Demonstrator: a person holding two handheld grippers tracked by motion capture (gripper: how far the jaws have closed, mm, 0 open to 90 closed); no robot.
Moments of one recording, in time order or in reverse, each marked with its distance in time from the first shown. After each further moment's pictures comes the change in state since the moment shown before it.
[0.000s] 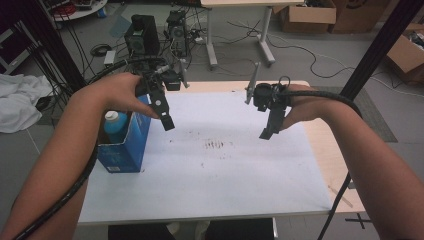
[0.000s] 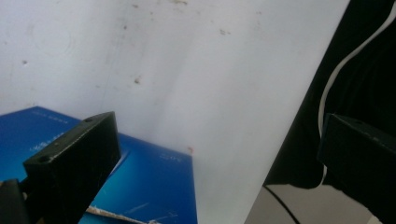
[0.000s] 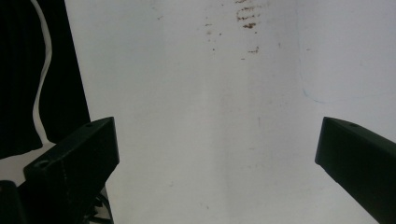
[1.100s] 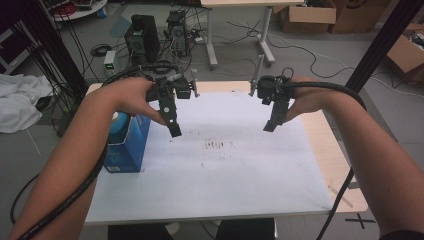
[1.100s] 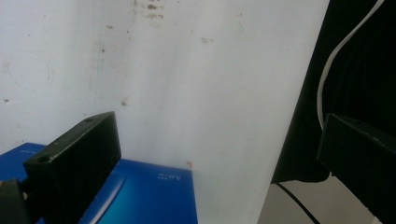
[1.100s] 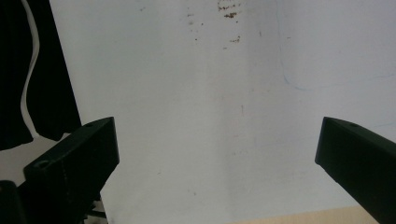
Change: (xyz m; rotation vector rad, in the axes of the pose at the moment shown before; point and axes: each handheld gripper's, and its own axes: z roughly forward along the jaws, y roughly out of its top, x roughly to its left) left arm -0.006 0.017 0.016 0.006 -0.031 0.104; right arm -0.017 -0.007 -0.007 0.015 -0.006 0.013
